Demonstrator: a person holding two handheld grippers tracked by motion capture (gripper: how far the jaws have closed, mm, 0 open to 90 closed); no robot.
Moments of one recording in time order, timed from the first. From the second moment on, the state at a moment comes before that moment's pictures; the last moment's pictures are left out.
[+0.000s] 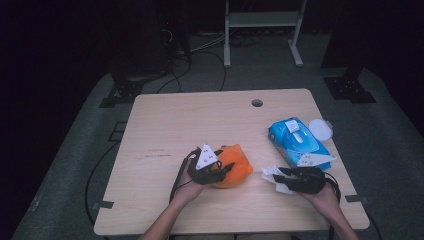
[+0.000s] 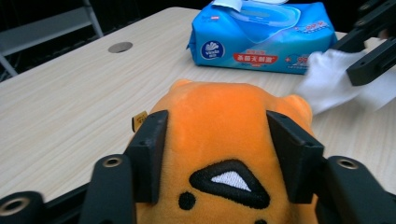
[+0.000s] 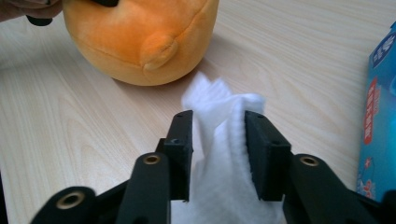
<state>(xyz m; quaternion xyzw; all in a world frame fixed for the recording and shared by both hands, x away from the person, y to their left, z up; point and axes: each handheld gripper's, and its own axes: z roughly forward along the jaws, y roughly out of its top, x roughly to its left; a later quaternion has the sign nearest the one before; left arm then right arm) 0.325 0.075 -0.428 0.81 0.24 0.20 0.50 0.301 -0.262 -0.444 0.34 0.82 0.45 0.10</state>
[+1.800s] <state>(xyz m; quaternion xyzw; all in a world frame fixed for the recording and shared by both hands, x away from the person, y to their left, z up) 0.332 0.169 -0.420 0.76 0.32 0.23 0.51 0.298 -0.269 -0.435 0.35 0.80 0.47 0.14</state>
